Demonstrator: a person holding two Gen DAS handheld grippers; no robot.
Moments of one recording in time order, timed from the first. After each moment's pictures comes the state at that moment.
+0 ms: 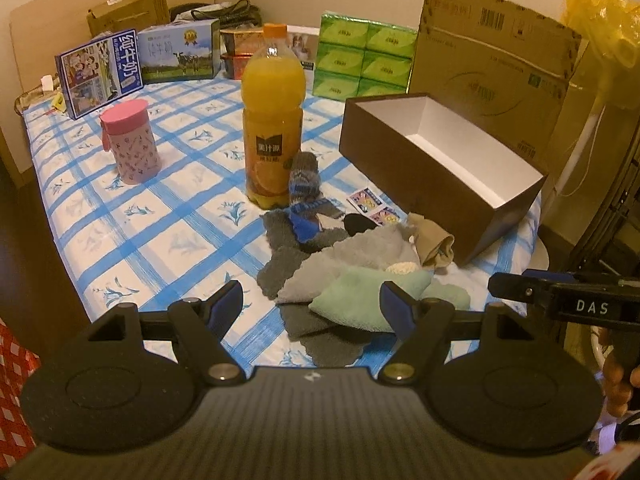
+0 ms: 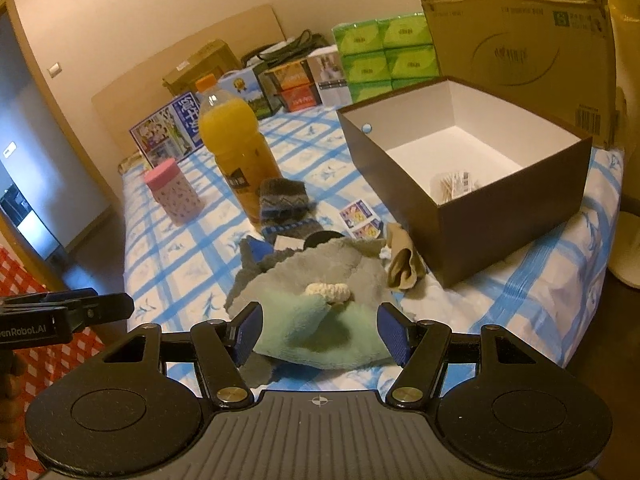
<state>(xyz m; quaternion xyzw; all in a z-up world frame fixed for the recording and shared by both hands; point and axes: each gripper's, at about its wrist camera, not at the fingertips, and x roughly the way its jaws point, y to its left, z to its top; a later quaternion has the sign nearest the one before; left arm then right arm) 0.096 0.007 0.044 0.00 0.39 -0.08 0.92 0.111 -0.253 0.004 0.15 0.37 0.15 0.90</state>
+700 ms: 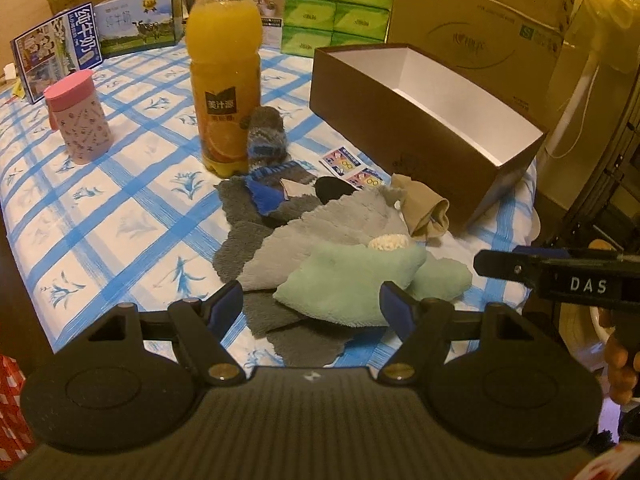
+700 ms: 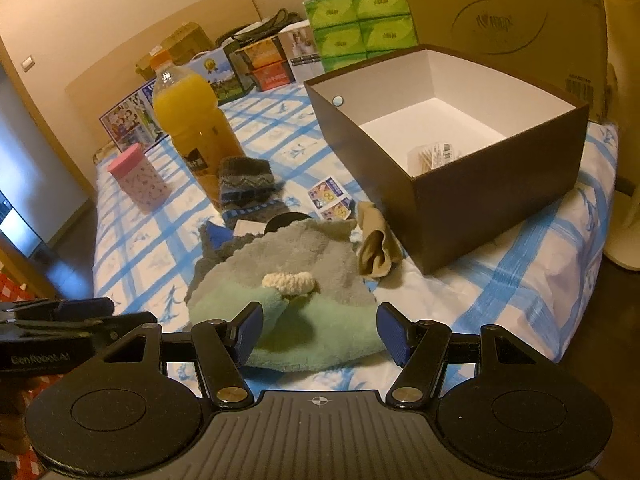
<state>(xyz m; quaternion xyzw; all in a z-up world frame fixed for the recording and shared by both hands) 0.140 -0.023 -0.006 0.01 0.43 -0.12 0.89 0.141 -0.259 -0.028 0.15 0.40 0.13 0.89</state>
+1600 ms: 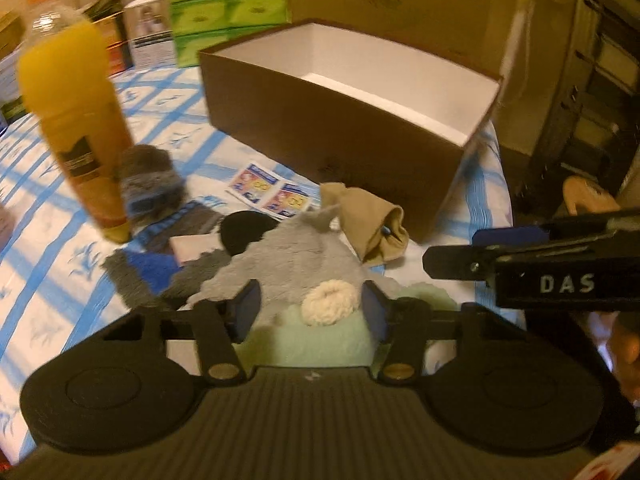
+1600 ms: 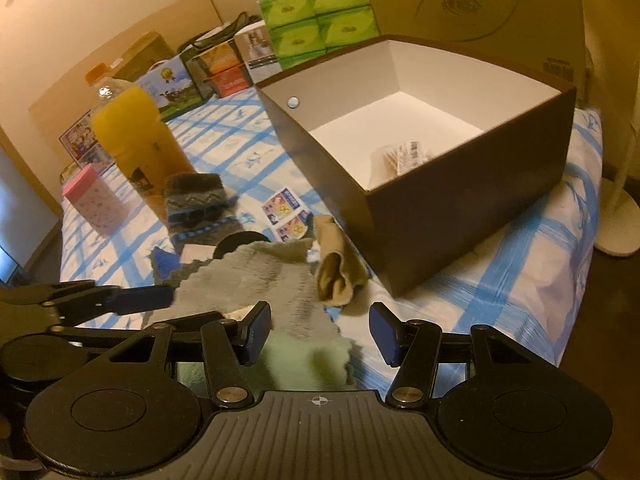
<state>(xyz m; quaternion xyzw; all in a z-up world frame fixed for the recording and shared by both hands) 0.207 -0.100 -0.054 0.11 0.42 -0.23 0.87 0.179 -0.275 -0.053 0.17 0.41 0.08 0.89</state>
